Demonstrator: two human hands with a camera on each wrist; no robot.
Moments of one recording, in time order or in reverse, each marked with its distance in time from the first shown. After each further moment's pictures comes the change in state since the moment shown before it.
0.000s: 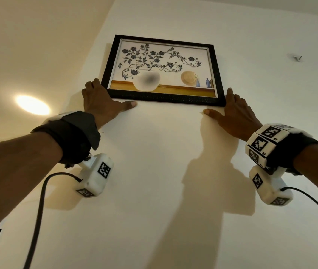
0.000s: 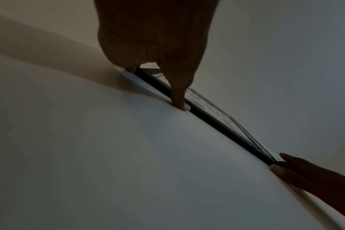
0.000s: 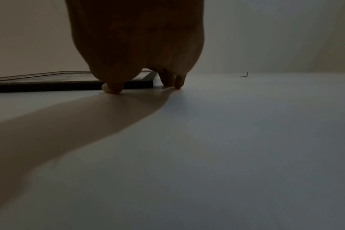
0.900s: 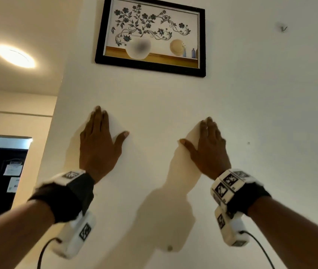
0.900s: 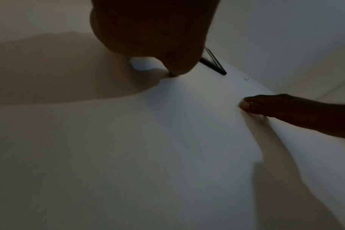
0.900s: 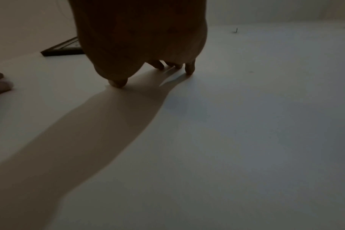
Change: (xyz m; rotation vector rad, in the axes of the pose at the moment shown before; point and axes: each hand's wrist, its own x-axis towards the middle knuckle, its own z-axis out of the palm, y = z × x) left_hand -0.203 -0.038 -0.011 0.144 -0.150 0.110; right_hand -0.193 -0.010 0.005 0.022 -0.185 0.051
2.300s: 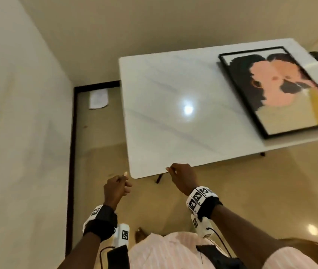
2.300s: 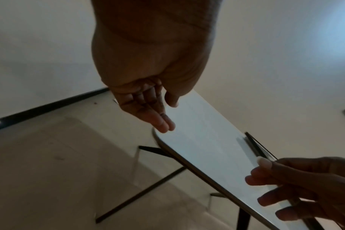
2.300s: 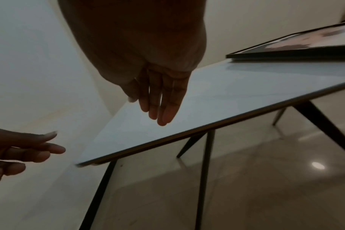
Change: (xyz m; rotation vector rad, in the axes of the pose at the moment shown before) left_hand -0.848 0.398 -0.266 -0.928 -2.452 -0.236; right_hand -0.903 -0.046 -0.495 -0.670 -0.327 1.882
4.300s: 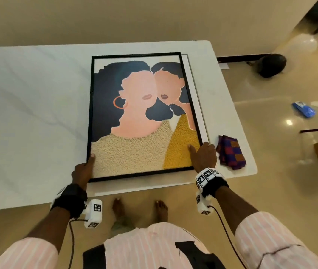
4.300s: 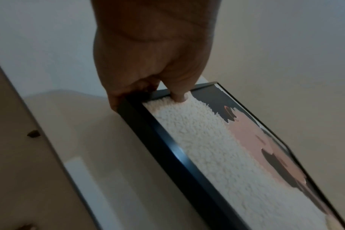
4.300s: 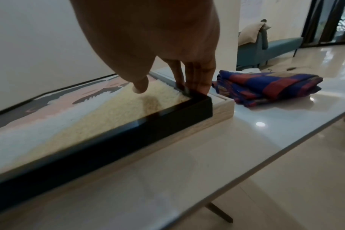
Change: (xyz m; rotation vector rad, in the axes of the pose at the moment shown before) left_hand -0.015 0.230 0.662 0.193 0.256 -0.230; right_hand 0.241 0.645 -0.491 -0.173 0.181 0.390
